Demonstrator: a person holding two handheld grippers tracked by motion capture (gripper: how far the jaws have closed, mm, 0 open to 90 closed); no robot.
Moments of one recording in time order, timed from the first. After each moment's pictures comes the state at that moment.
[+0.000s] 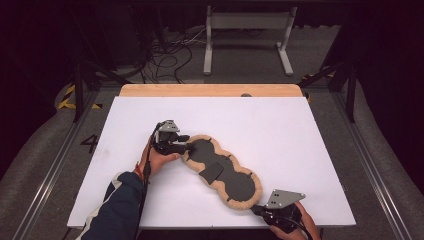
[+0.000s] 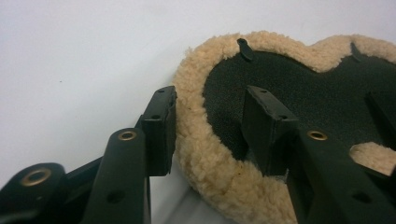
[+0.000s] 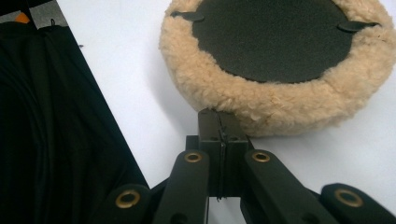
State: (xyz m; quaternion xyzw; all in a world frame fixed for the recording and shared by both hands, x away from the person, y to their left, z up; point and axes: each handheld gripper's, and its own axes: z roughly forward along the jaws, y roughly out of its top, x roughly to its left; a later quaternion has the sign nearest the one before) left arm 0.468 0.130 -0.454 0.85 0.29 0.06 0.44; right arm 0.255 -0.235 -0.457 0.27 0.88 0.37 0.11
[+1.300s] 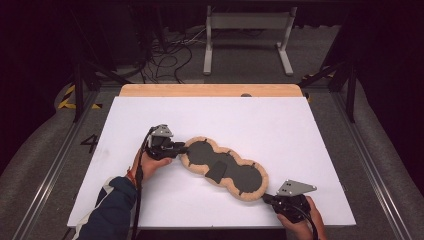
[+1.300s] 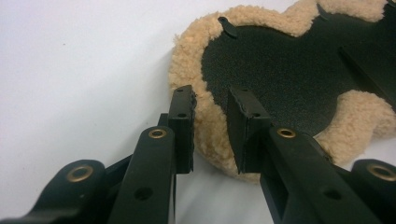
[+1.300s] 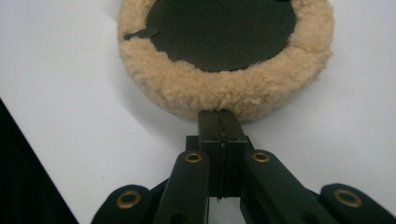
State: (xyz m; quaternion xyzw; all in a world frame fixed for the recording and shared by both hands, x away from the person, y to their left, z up) left arm 0.447 0.148 -0.451 0.86 0.29 0.06 0.42; right arm 0.272 -0.261 -0.456 0.37 0.84 0.36 0.14
